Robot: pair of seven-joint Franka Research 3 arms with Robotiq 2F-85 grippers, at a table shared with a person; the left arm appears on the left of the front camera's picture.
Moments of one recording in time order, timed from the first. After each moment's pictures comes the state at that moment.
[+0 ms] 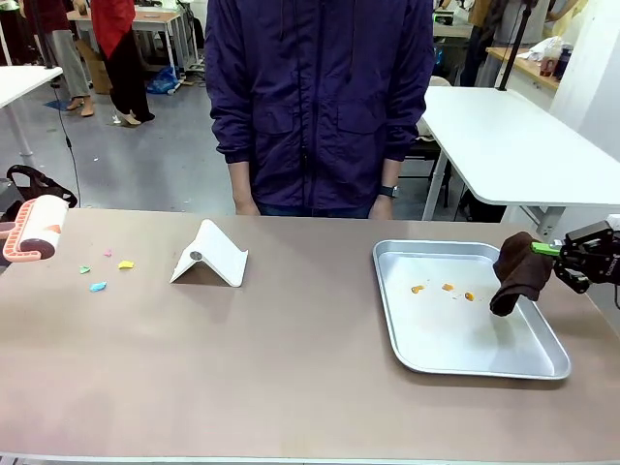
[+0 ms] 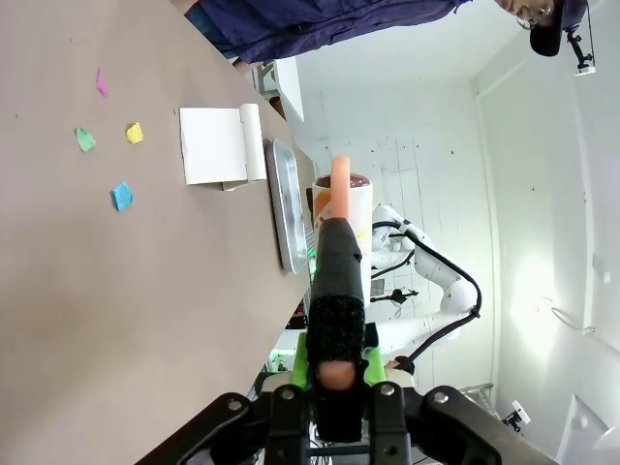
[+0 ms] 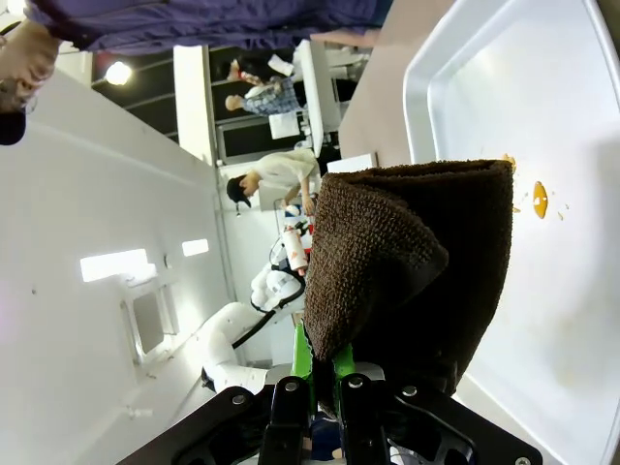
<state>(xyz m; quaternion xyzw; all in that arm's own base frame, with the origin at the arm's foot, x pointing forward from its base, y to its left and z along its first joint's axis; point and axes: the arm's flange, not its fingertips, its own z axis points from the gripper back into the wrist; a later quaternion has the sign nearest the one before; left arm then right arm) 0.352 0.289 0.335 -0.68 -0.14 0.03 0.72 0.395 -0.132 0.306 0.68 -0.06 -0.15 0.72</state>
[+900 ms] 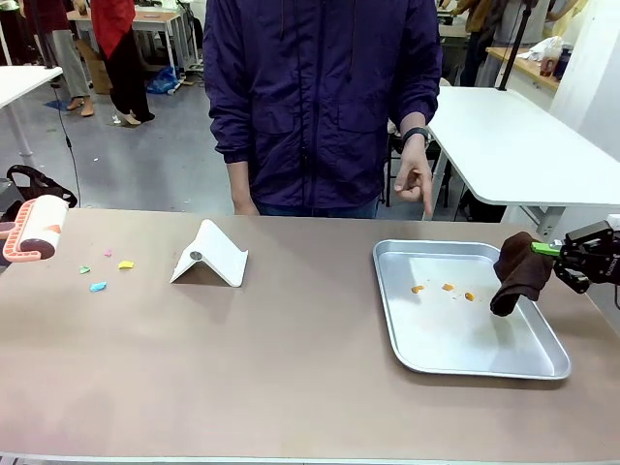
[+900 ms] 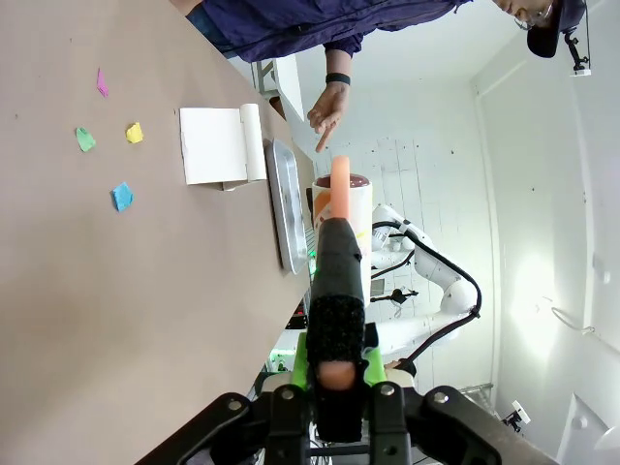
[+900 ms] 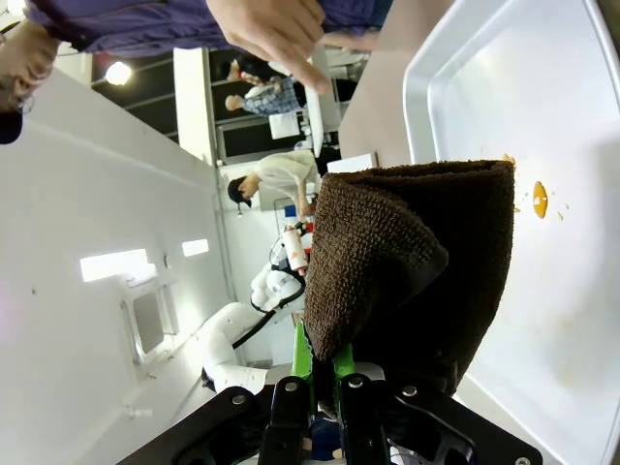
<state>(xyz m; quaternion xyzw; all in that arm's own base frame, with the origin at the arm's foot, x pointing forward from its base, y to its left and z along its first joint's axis) 0.352 0.289 0.335 -0.68 -0.14 0.03 0.72 0.395 -0.132 0.306 0.68 -0.06 -0.15 0.72</state>
